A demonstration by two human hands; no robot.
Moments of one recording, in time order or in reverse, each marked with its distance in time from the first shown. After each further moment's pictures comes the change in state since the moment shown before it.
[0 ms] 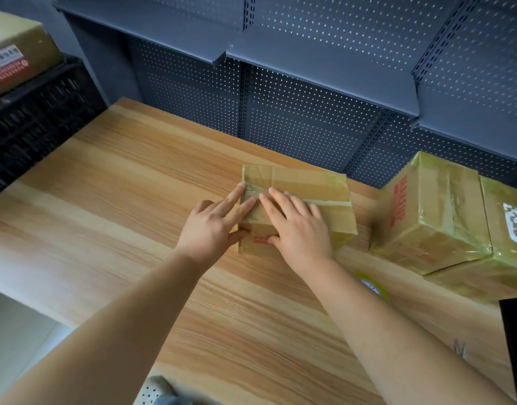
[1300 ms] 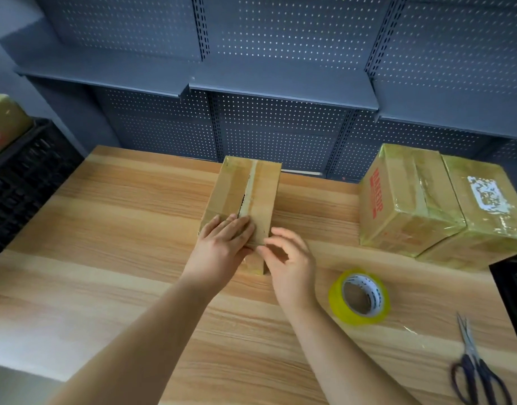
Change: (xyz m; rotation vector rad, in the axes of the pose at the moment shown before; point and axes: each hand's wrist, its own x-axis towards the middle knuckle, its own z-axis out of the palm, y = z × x) left_hand 0.016 0.008 0.007 -0.050 0.023 0.147; right_hand -0.029 -0.041 0.012 1.017 0.592 0.618
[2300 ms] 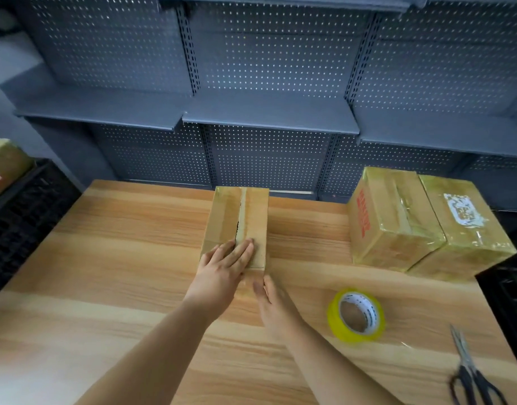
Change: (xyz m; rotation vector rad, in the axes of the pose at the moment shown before) left_hand 0.004 -0.002 -0.001 0.108 -0.178 -0.034; right_hand -0.015 0.013 0.009 -0.162 -0.590 0.333
